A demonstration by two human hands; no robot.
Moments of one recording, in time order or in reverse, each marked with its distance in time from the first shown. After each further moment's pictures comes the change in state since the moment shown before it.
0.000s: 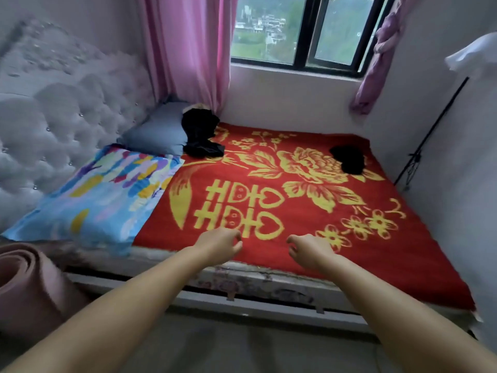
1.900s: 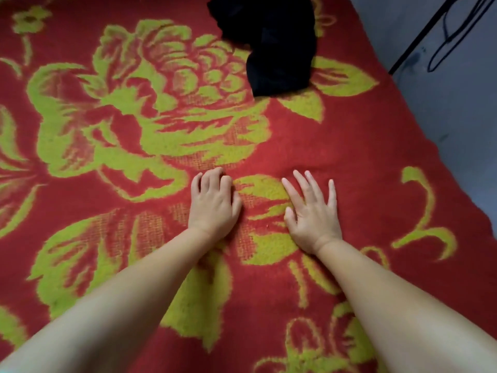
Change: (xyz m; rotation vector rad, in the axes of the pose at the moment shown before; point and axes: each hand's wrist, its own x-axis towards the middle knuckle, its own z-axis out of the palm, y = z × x) left_hand 0.980 0.220 0.401 0.164 0.201 0.175; right_hand 0.601 0.743 0.259 0.150 0.209 0.350
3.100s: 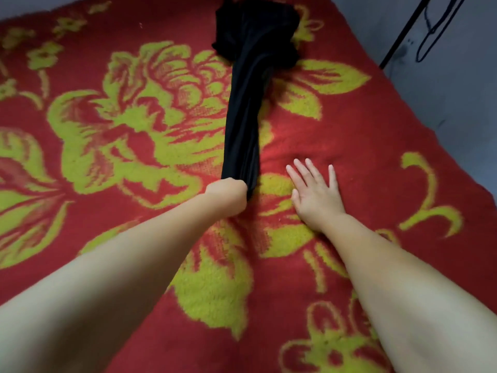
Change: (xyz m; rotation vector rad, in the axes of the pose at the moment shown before) left_hand 0.070 0.007 -0.030 0.235 -0.740 0.077; right_hand 0.041 0.002 0.004 -0.061 -0.159 0.089
